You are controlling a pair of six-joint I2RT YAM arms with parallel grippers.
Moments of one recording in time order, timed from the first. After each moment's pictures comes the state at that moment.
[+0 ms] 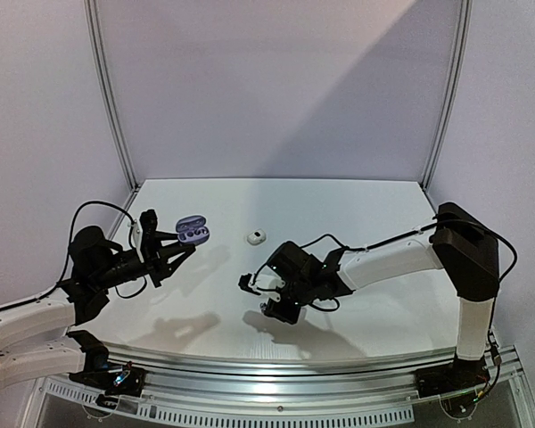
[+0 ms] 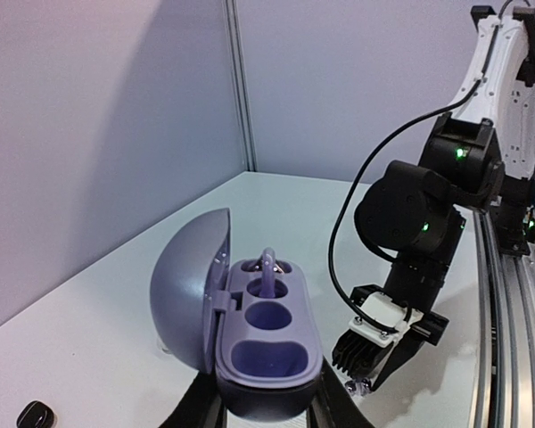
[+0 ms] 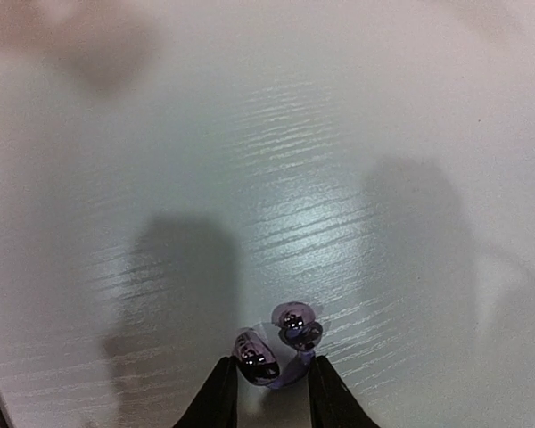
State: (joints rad) left arm -0.48 0.84 0.27 0.56 0.55 0.10; right arm 1.08 2.00 1.21 -0.19 -0.05 -0.18
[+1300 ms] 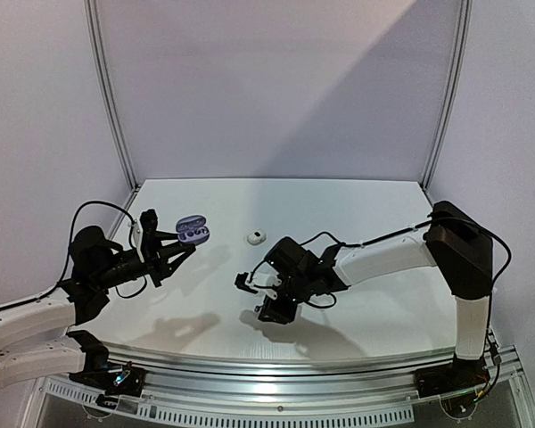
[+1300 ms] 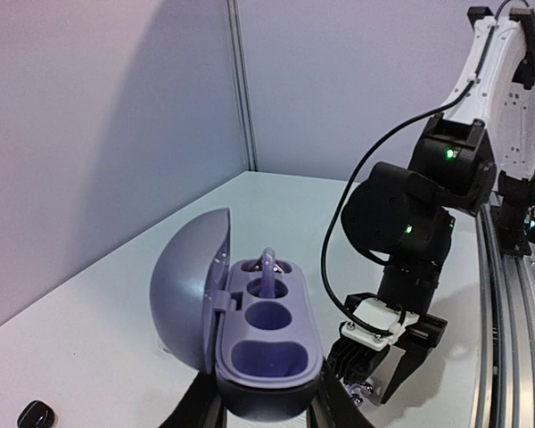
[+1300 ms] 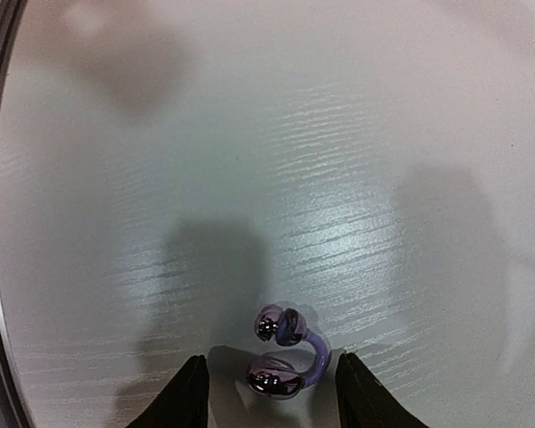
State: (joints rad) left arm -0.48 0.84 0.27 0.56 0.55 0.10; right arm 1.06 2.04 1.26 -0.21 -0.18 -0.19
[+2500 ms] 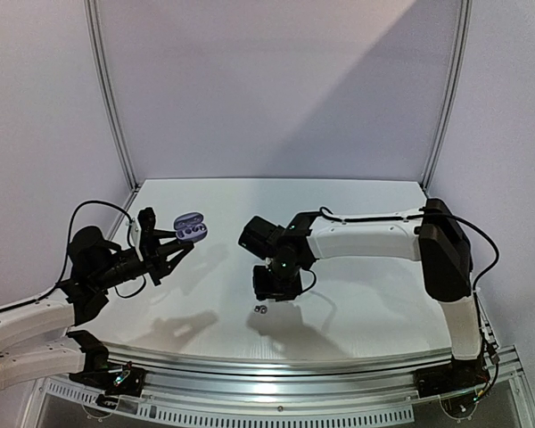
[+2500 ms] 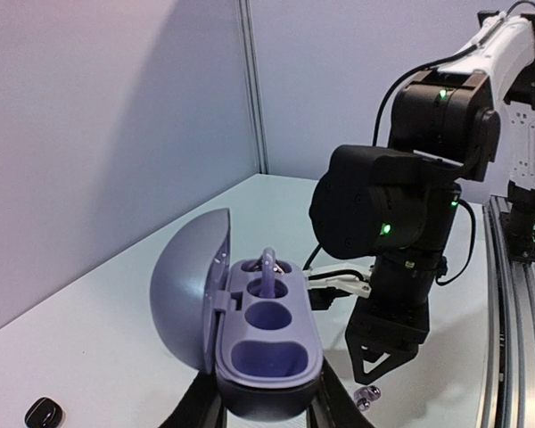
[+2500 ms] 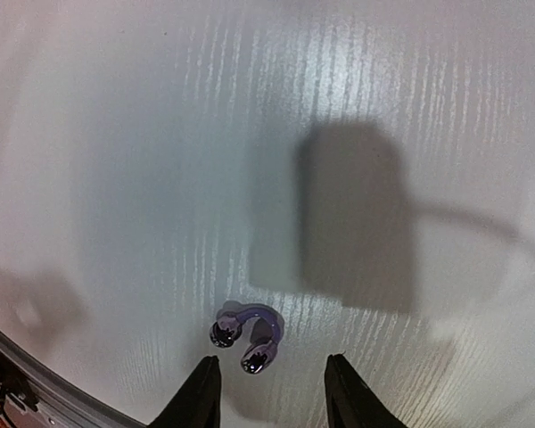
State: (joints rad) left arm -0.48 0.83 0.27 0.56 0.51 0.09; right arm 1.08 2.17 1.74 -0.84 0.01 0.99
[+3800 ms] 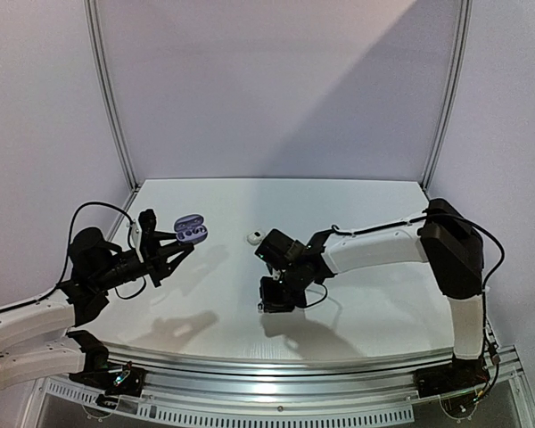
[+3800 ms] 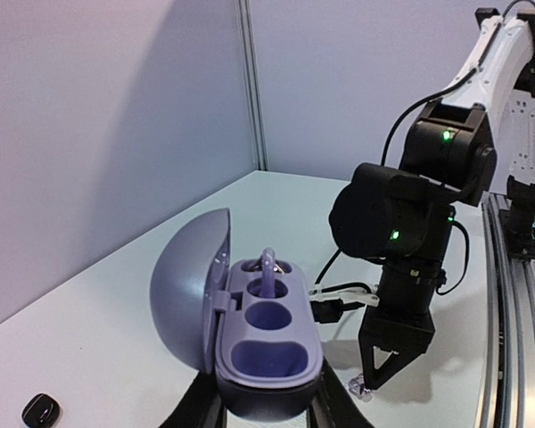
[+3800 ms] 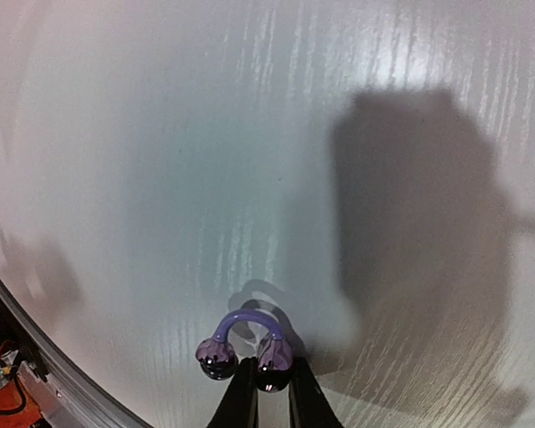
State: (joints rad) left arm -0.48 0.83 0.26 0.56 0.51 0.09; right arm 1.05 2.11 1.47 -0.53 -0.14 0.97
